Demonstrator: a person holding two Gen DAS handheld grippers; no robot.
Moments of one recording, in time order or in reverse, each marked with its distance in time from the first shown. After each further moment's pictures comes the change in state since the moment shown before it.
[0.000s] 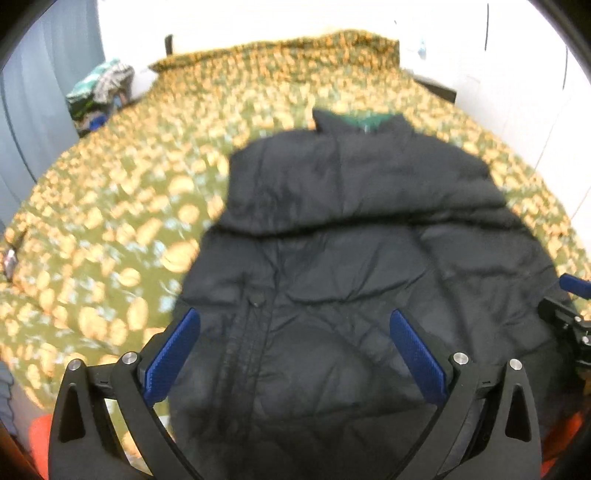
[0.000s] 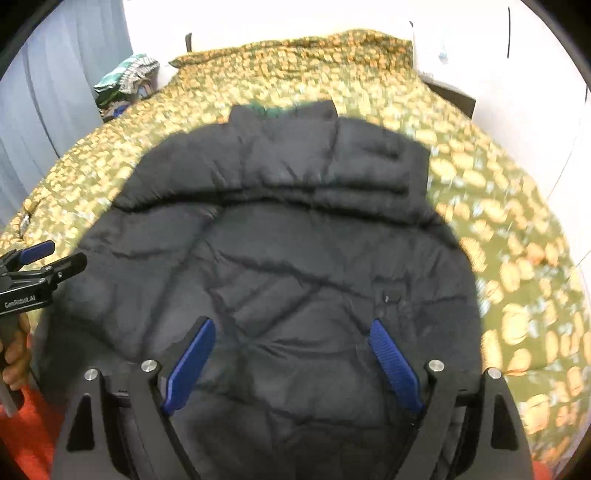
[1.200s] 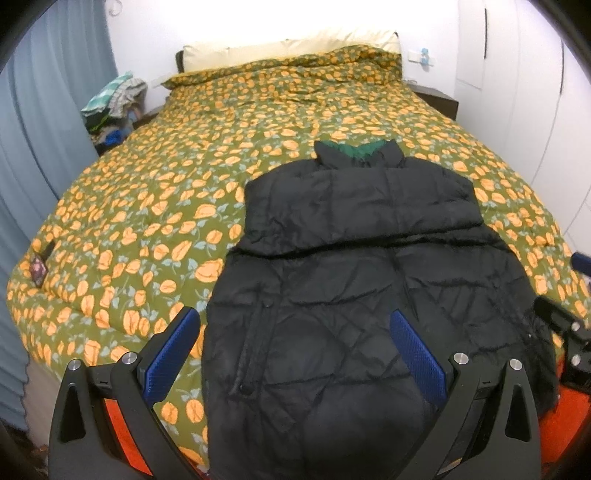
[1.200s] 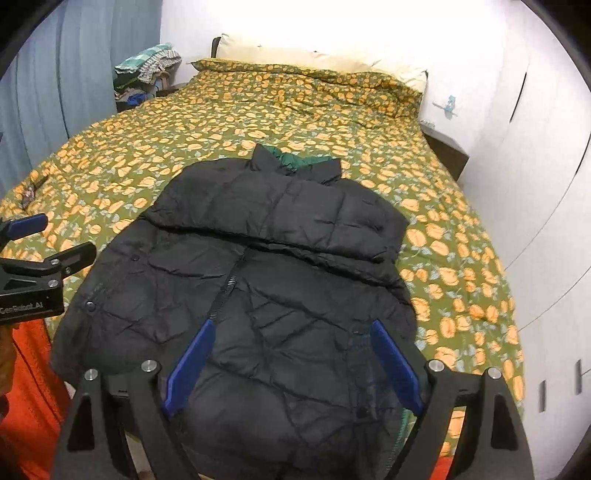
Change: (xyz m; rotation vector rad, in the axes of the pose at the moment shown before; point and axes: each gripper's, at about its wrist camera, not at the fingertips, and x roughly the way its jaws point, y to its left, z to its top) left arm -0.065 -0.008 0.014 0.007 -0.010 0.040; right arm -0.091 0.050 0.025 -0.167 -0.059 -0.135
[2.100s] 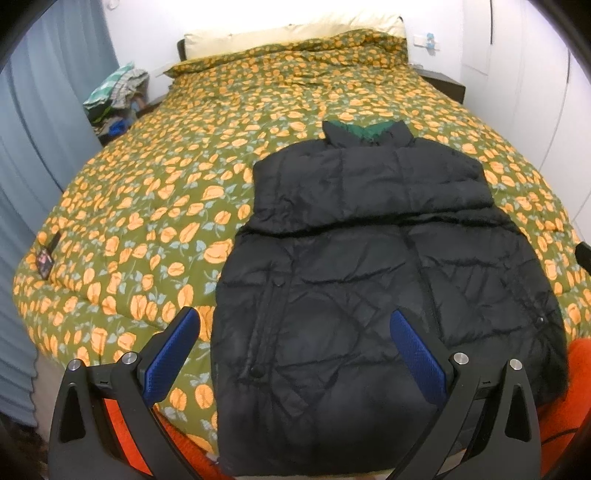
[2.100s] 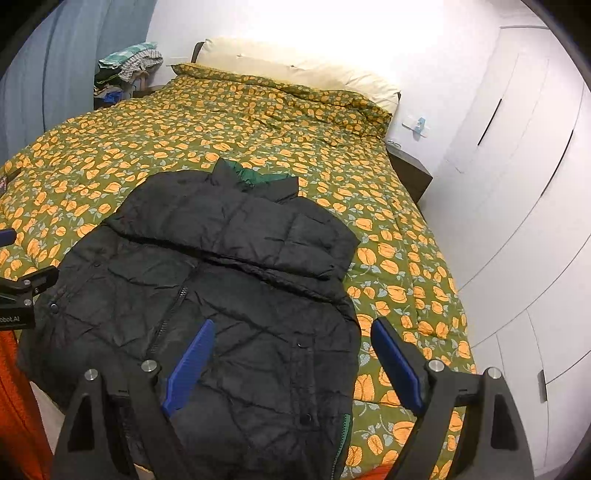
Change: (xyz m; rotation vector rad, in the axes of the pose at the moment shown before) left arm 0.009 0.005 -0.012 0.014 0.061 0.029; right arm -0.019 -0.017 0.006 -0.037 -0.050 -0.159
